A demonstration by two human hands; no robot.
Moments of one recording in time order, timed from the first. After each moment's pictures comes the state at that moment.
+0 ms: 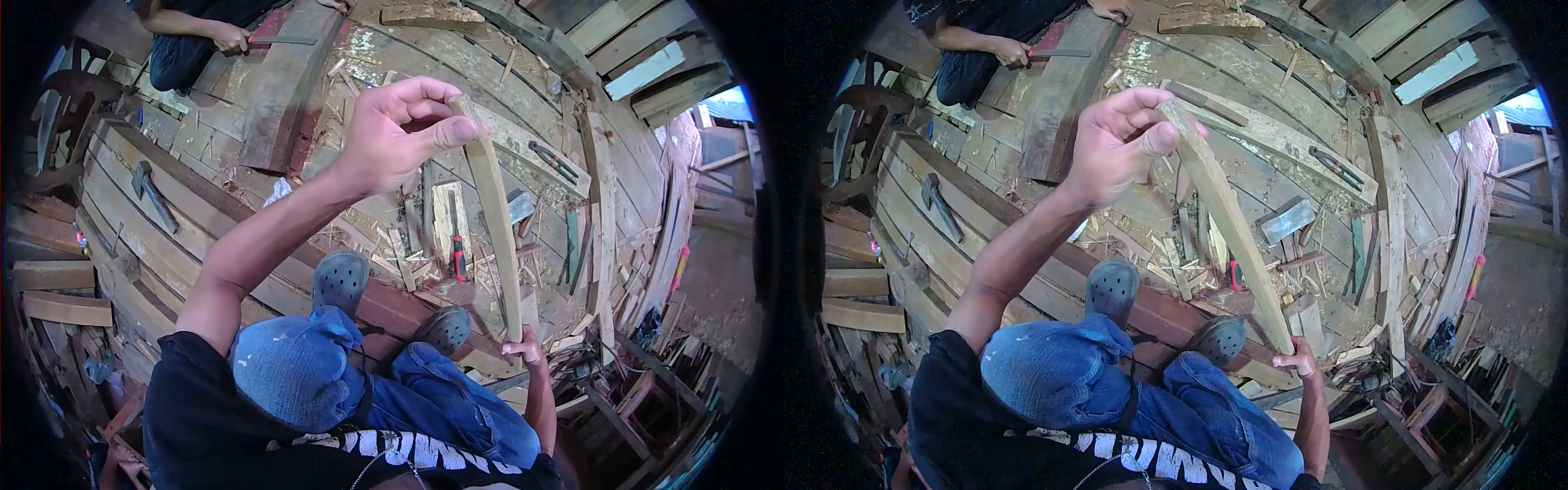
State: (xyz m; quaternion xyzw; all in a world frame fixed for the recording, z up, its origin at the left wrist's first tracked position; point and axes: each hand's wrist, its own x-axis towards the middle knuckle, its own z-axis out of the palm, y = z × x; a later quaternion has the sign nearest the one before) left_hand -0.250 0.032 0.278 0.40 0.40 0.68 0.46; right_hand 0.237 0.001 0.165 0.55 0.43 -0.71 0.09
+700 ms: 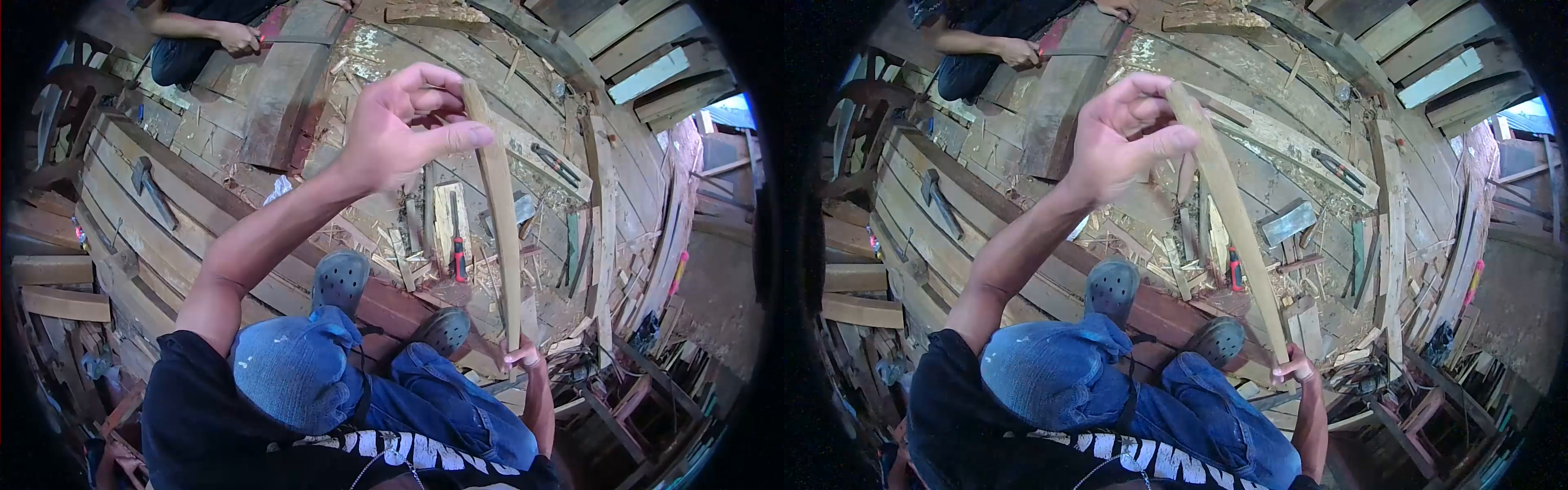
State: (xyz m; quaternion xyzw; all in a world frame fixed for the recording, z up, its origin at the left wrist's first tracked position) left_hand -0.252 0.033 0.286 0.43 0.42 0.67 0.43; right_hand 0.246 0.003 0.154 0.46 0.35 -0.80 0.15
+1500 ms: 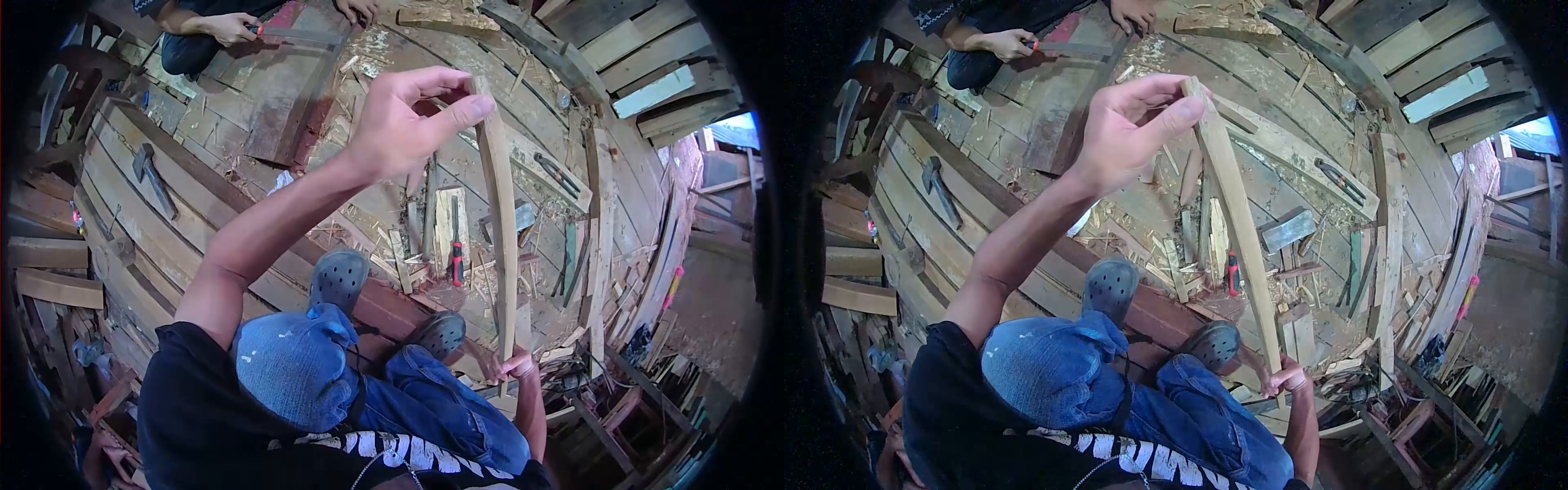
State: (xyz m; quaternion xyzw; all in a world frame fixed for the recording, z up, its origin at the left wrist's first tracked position) left_hand -0.263 0.037 0.285 0.45 0.51 0.63 0.36; right_hand 0.238 -0.002 0.160 0.40 0.21 -0.88 0.14
